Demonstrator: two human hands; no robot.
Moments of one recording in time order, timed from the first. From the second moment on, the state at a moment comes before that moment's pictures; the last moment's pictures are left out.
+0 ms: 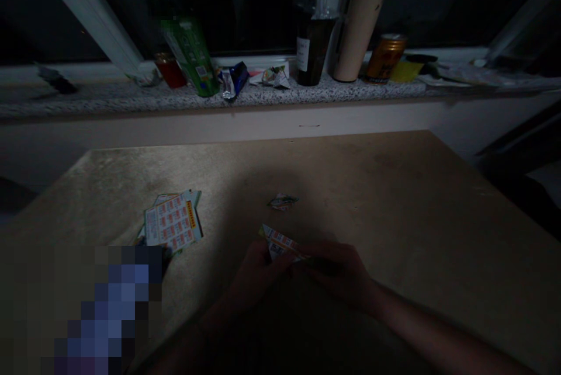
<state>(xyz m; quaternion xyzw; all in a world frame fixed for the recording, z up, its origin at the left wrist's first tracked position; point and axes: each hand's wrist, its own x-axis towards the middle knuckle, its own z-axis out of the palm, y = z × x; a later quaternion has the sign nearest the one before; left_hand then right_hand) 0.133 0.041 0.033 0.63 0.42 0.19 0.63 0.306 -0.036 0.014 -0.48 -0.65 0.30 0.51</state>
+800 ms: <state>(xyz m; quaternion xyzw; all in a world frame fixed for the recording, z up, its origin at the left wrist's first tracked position) 0.130 0.038 0.029 0.62 0.44 0.17 0.63 0.307 -0.035 0.016 -0.44 -0.66 0.32 0.52</state>
